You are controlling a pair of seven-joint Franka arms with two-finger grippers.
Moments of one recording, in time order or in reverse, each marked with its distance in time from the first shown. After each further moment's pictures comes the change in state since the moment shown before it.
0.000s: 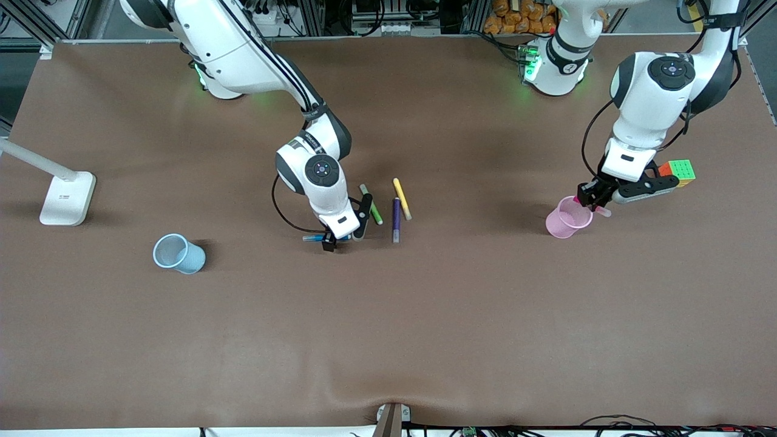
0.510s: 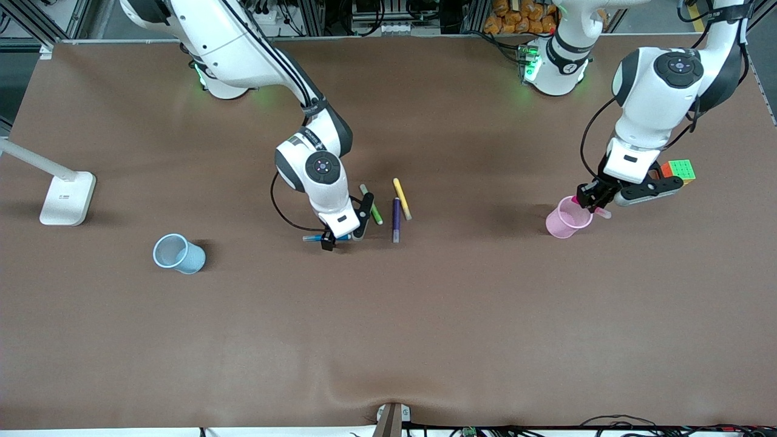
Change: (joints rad) left arm -0.023 -0.008 0.001 0.069 -0.017 -0.089 -0.001; right arm 0.001 -0.017 -0.003 0.005 0.003 -0.028 0.039
